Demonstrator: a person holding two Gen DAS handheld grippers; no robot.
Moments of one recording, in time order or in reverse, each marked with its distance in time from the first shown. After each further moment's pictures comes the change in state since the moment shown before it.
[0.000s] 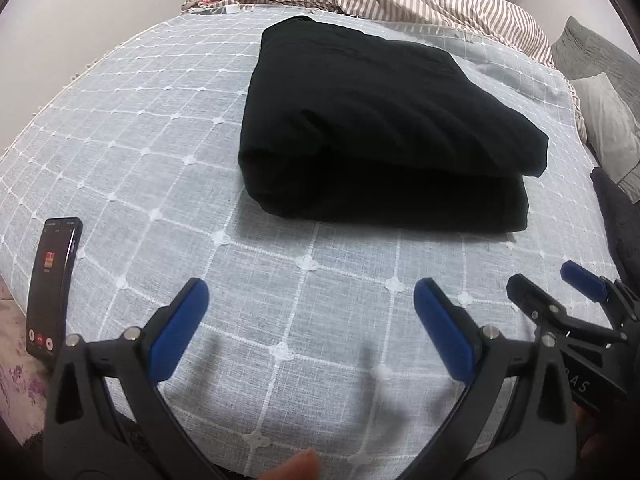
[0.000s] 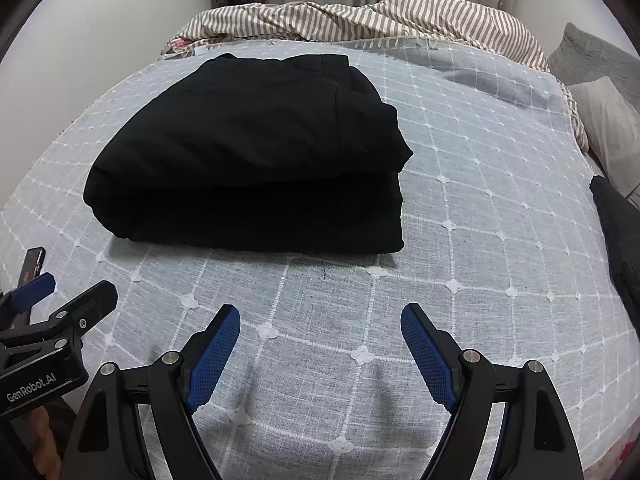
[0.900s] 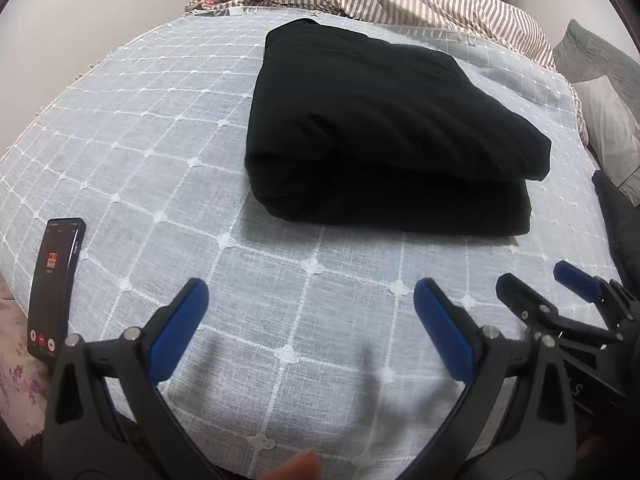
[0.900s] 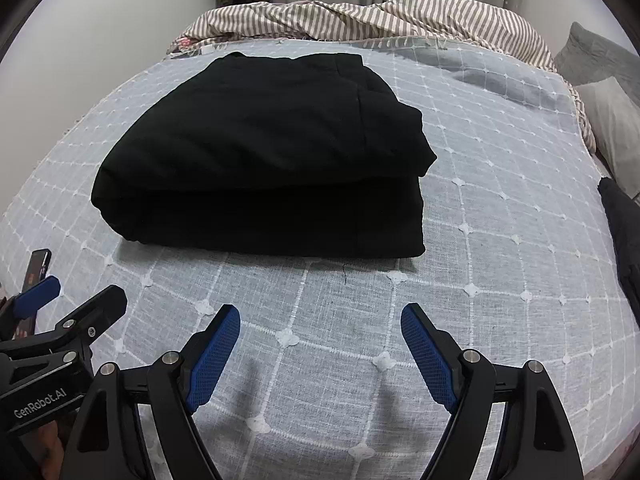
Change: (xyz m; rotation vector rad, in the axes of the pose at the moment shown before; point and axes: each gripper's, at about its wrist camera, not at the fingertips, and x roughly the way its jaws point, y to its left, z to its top) left arm -0.001 0.002 0.001 -0.008 -0.007 0.007; right arm 0.006 0.011 0.005 0.003 0.002 0.025
